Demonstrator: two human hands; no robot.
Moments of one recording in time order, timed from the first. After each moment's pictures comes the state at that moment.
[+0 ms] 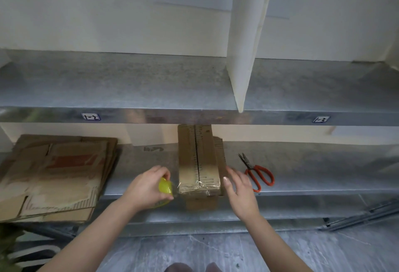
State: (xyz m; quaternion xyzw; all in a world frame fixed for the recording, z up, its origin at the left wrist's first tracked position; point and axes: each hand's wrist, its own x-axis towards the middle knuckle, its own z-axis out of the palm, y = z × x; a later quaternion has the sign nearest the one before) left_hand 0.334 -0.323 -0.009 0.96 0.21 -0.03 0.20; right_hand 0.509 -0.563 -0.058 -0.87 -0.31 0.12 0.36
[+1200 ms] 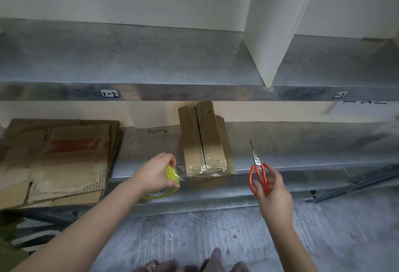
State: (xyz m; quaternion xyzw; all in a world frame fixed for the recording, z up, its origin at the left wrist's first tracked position) left_hand 0.319 -0.309 -0.028 0.94 0.18 -0.07 0.28; right_hand 0.447 -0.617 -0.022 -0.93 -0.08 0.04 0.36
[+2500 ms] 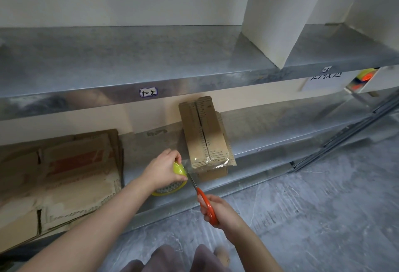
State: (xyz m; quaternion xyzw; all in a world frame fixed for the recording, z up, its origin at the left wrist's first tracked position) left_hand 0.299 -0.267 -0.024 0.96 0.08 -0.07 0.27; right_hand 0.288 -0.489 -0.035 -0.69 0.09 0.46 0.55
